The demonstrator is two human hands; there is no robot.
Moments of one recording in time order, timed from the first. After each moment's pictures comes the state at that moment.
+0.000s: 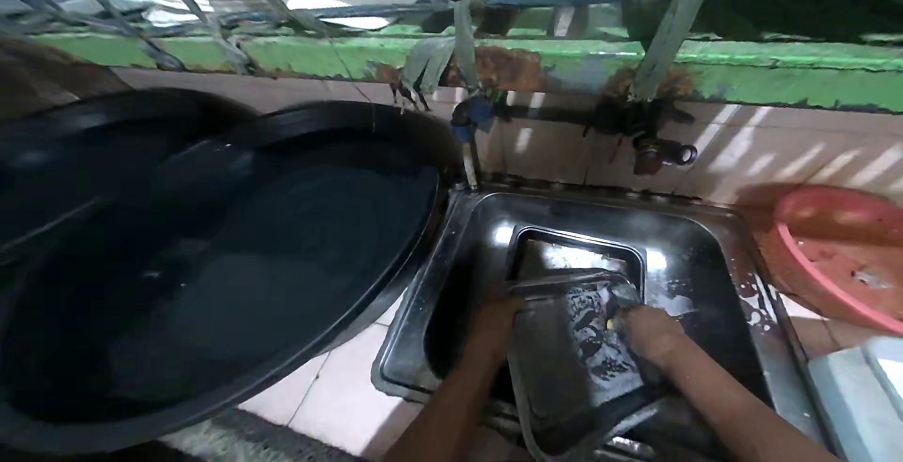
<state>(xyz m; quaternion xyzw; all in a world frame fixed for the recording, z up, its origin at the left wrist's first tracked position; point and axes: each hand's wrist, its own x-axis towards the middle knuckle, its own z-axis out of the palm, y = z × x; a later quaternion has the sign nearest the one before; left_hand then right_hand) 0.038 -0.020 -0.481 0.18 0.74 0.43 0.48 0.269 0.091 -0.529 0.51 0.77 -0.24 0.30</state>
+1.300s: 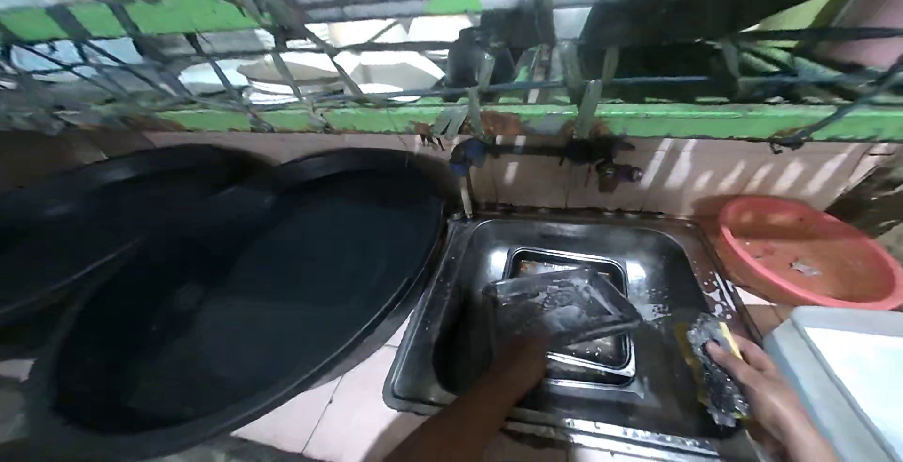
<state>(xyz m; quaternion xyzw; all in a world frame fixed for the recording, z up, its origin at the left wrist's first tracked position) 0.066 -0.036 -0.506 0.68 0.66 -0.08 0.31 0.395 -0.010 -0.491 0.61 0.43 -0.50 -0.44</state>
